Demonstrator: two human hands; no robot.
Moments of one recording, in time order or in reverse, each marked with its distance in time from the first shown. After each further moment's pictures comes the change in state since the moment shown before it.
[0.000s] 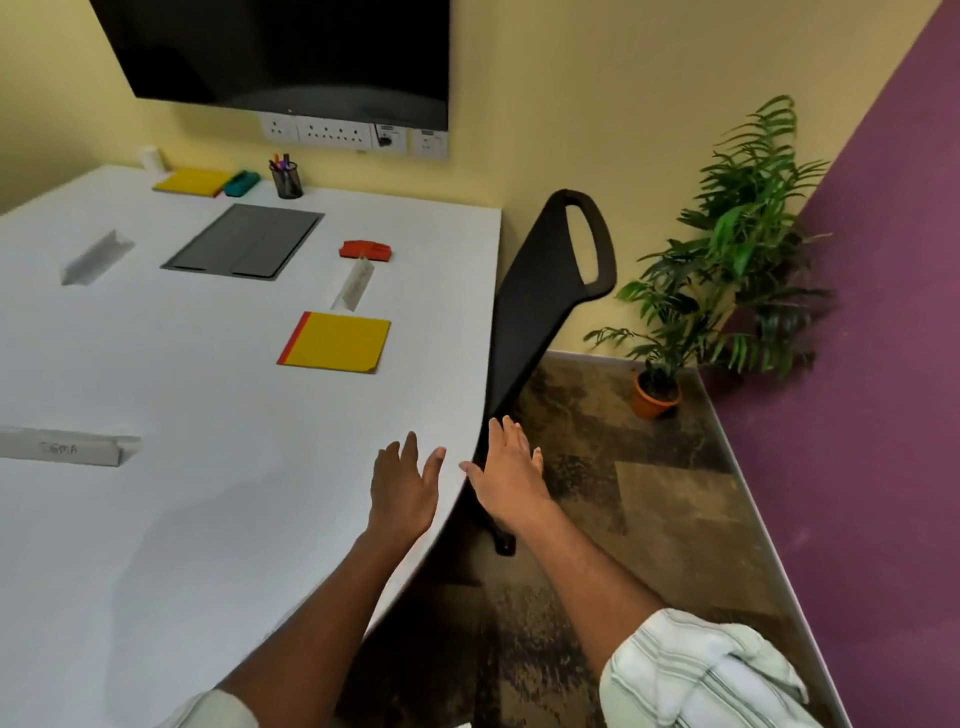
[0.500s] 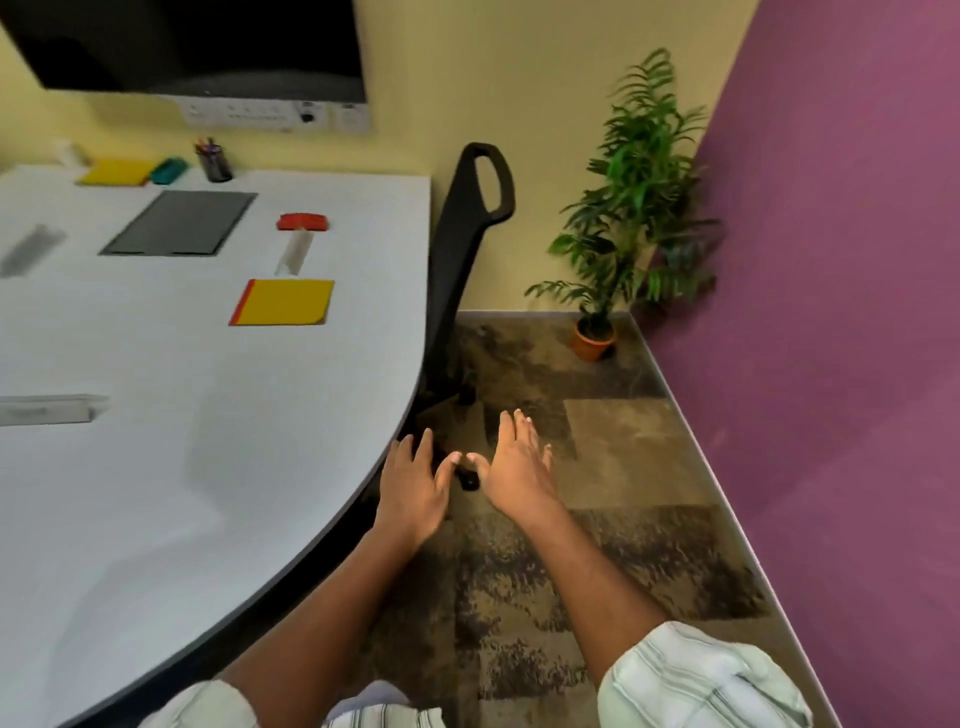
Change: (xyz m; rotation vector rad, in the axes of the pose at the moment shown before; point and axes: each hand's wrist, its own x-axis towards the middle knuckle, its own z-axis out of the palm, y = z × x) left_hand -0.186 0.017 0.035 0.124 -0.107 0.246; right_hand -0.192 0.073 -0.008 0.035 0.092 0.162
